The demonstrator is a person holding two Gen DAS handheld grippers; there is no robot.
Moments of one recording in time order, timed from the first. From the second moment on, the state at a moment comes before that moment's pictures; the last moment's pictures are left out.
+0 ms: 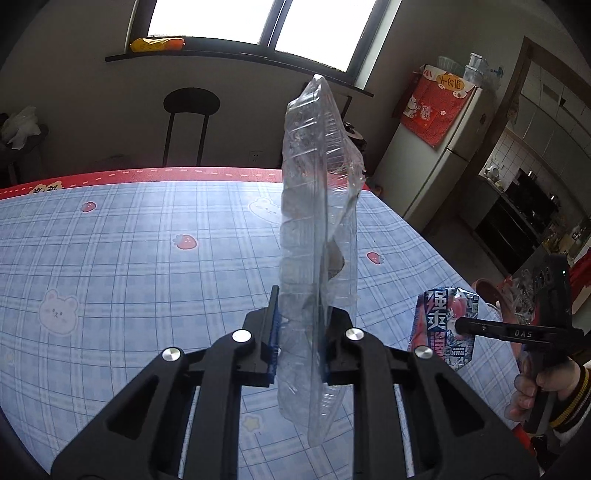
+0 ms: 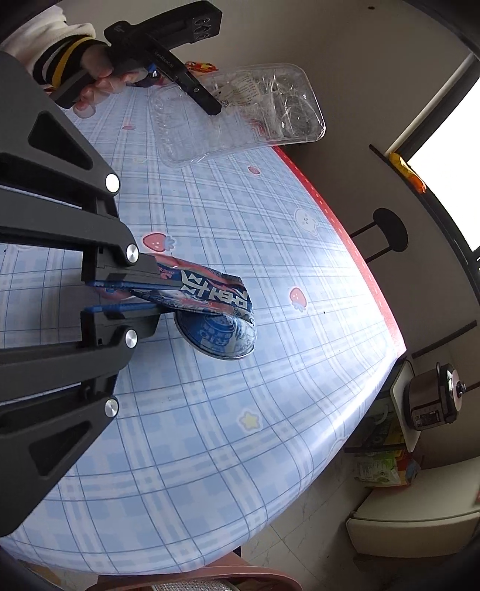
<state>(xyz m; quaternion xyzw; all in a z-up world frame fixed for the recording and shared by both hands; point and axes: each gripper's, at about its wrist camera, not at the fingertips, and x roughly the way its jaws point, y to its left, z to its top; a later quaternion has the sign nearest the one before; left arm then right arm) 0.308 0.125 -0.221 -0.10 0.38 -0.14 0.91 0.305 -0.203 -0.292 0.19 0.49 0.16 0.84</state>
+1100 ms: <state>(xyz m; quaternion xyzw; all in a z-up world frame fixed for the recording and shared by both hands) 0.175 0.043 -0.044 -0.09 0.27 -0.19 0.94 0.160 -0.343 -0.097 0.15 0.29 0.13 0.94</state>
